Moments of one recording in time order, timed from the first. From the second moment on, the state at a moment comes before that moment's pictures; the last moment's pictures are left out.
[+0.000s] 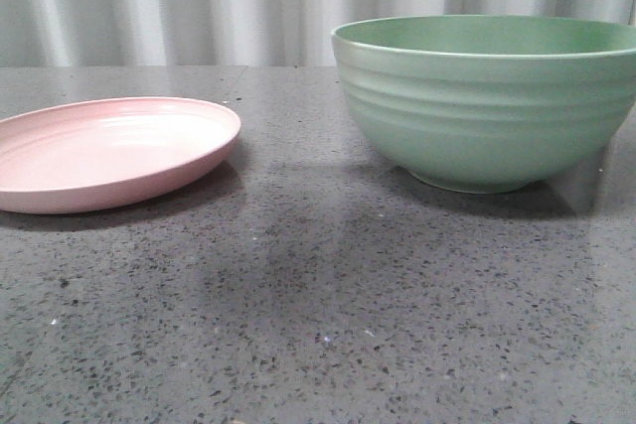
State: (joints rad) left arm -0.86 1.22 -1.24 -0.11 0.82 0.20; right arm 0.18 1.48 -1.38 0.71 0.60 -0.24
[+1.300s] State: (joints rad) left arm -0.86 1.21 -1.24 -0.09 0.81 0.10; right arm 0.12 1.50 -1.38 0.33 0.68 -0.24
